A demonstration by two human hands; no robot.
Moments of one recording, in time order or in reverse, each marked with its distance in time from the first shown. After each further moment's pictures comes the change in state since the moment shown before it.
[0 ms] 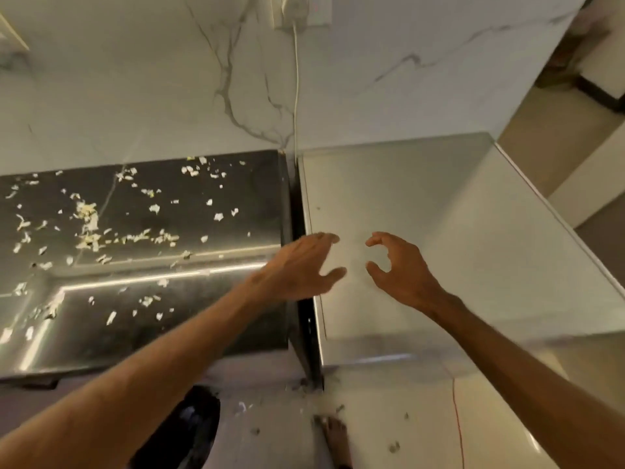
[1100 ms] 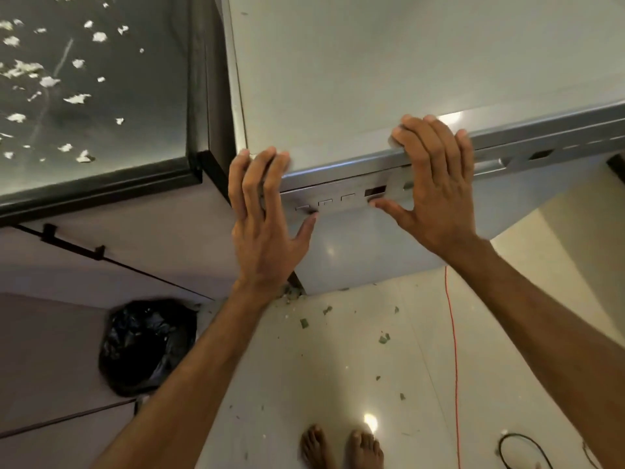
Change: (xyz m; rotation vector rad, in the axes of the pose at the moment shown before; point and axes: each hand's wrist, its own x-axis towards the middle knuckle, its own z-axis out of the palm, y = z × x) left_hand -0.073 0.033 0.288 0.010 0.939 0.014; right_hand -0.160 0.192 0.088 -0.585 0.585 -0.389
